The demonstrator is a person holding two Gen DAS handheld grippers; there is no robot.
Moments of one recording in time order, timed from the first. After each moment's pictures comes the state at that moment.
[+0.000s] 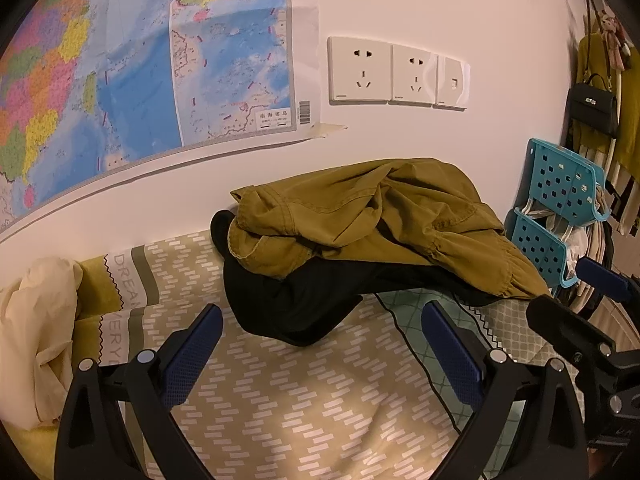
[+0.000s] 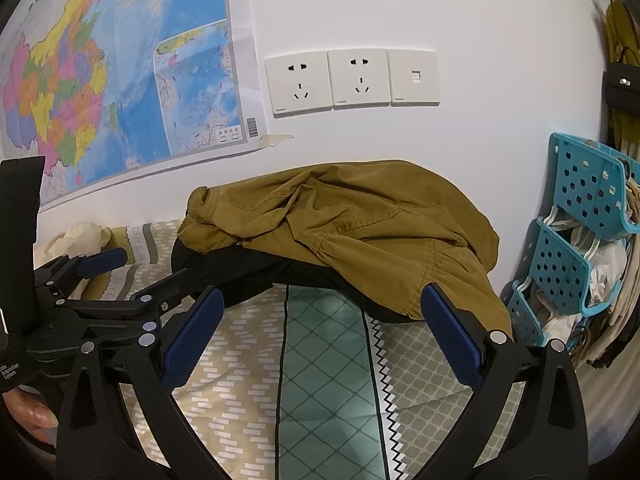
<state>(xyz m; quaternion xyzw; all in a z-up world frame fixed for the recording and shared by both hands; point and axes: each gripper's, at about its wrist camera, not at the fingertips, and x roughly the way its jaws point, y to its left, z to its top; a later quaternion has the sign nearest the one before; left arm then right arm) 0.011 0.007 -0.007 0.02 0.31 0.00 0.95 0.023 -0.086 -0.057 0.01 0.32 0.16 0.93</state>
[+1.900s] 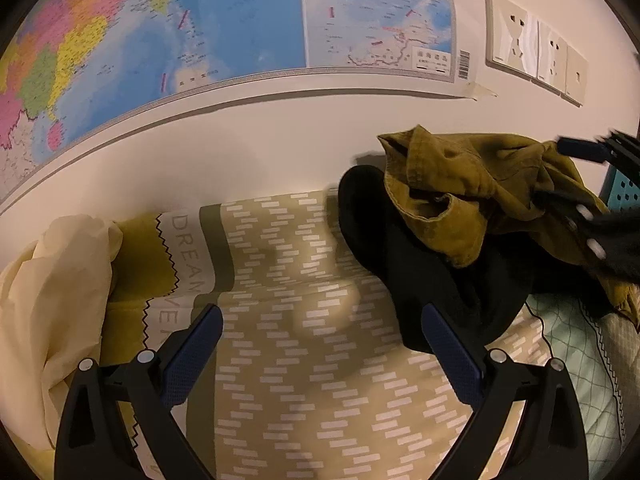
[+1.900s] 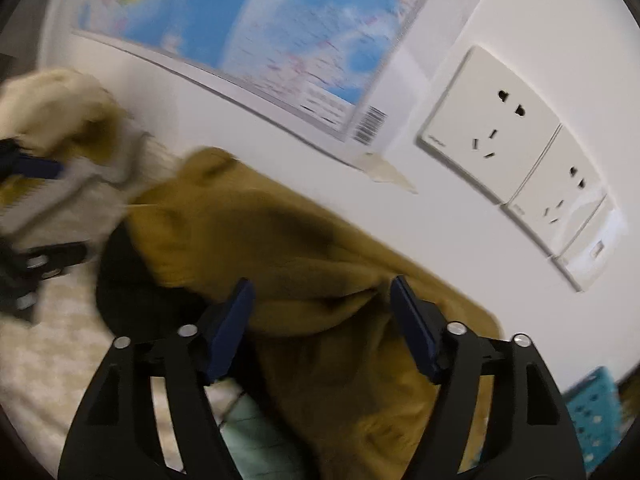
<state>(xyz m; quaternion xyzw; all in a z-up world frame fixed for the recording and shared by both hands) 0.061 0.115 -0.057 -0.01 0.36 0.10 0.93 0.141 0.026 -0.077 -0.30 0.28 0.32 0.85</state>
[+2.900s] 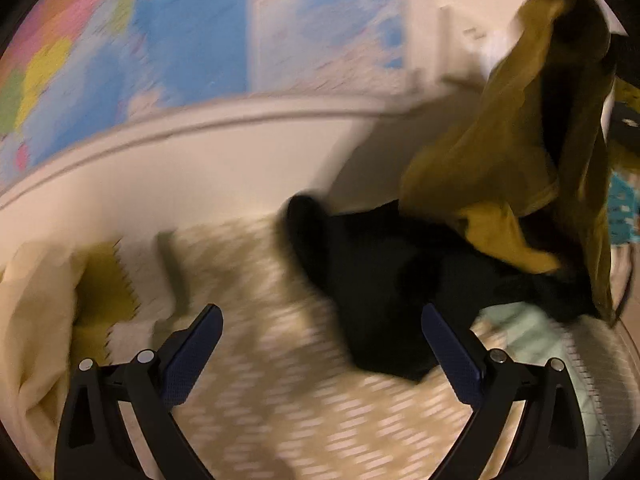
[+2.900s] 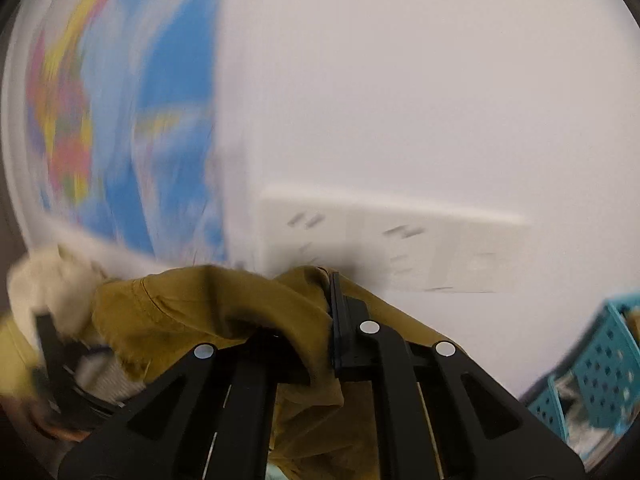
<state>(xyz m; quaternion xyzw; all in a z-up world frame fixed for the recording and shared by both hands) 0.068 0.094 -0.051 -0.01 0.32 0.01 0.95 0.202 -0.103 0.089 -0.06 0.27 0.27 0.92</state>
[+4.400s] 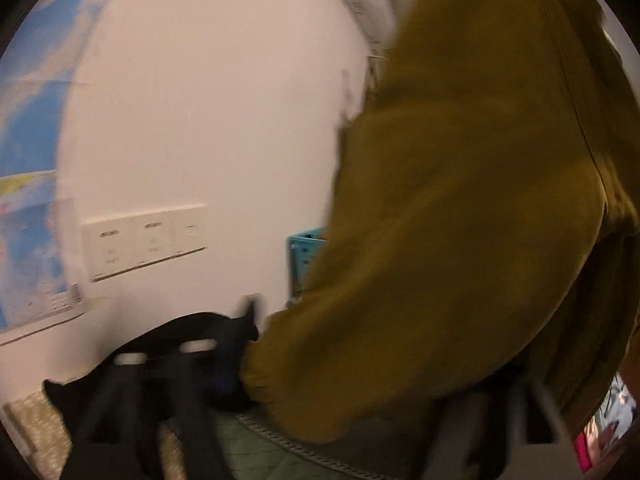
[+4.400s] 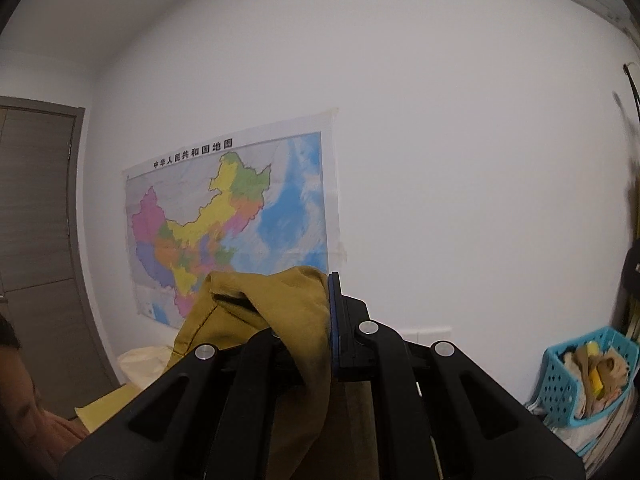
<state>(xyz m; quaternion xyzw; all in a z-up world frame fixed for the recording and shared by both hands) -0.063 -0.066 0.069 0.02 0.10 -0.39 0.91 -0.080 -0.208 0.327 0.03 0.09 0.34 0.94</state>
